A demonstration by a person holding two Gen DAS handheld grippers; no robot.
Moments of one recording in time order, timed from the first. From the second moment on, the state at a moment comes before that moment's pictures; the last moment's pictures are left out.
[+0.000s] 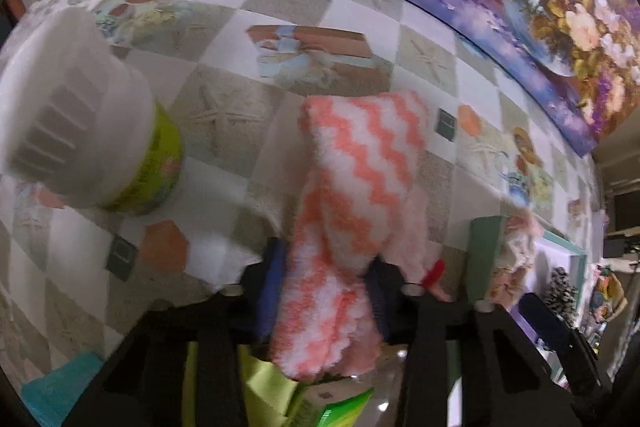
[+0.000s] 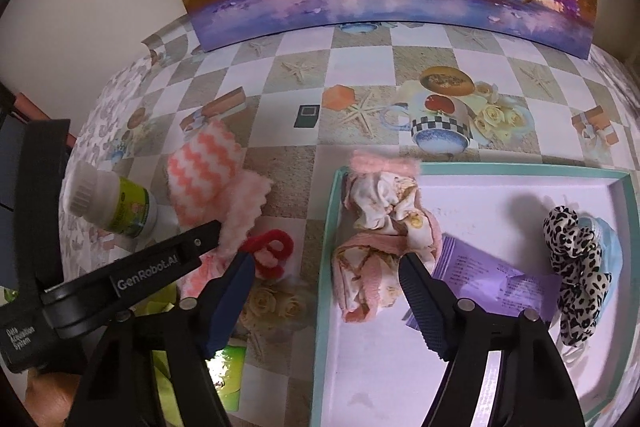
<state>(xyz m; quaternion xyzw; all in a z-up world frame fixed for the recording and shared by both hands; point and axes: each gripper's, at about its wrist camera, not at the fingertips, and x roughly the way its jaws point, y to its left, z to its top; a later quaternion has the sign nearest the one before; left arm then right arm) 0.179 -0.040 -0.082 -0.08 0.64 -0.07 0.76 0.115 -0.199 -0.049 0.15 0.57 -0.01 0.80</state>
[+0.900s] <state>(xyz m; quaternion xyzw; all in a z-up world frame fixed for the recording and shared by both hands) 0.180 0.003 -0.086 -0.14 0.65 -0.01 0.75 0.129 -0.132 -0.077 0.09 0.59 0.07 0.80</state>
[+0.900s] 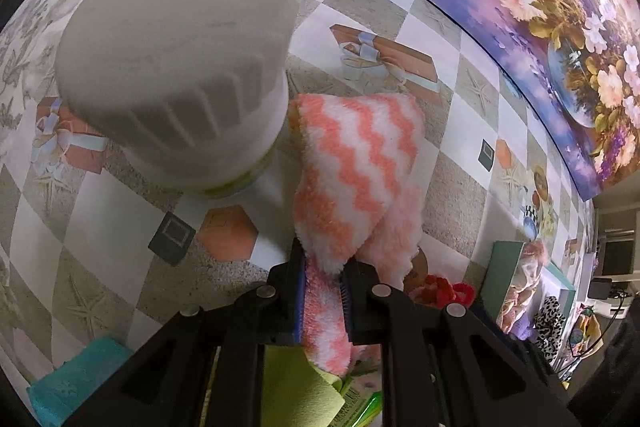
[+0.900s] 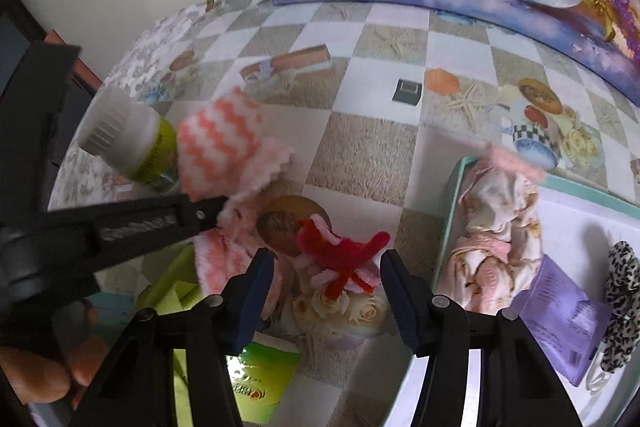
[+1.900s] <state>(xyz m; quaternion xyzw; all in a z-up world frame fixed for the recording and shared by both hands) 0.175 0.002 -0.041 -0.12 0.60 -0.03 0.79 0.120 -0.157 -0.039 0.11 0.55 0.05 0.83</state>
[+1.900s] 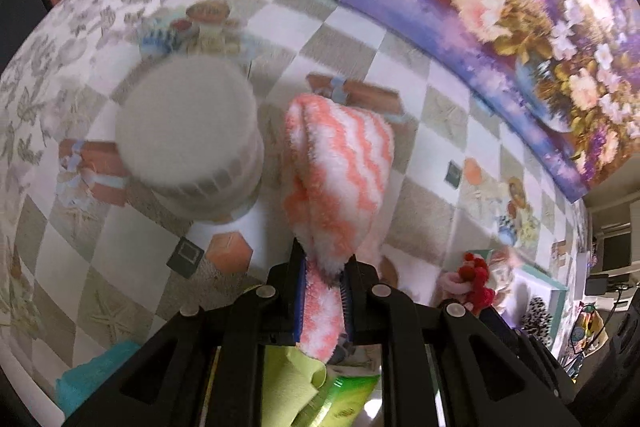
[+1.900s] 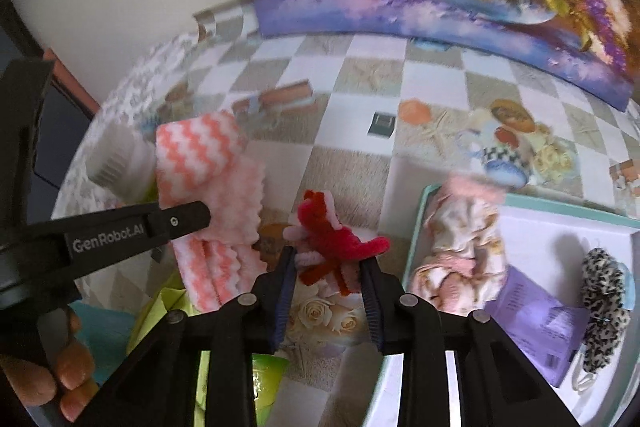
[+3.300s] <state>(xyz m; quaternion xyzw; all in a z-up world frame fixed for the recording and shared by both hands) 0.064 -0.185 -0.020 0.02 0.63 -0.26 0.73 -0.022 -0.374 -0.032 0.25 0.57 -0.25 0.74</state>
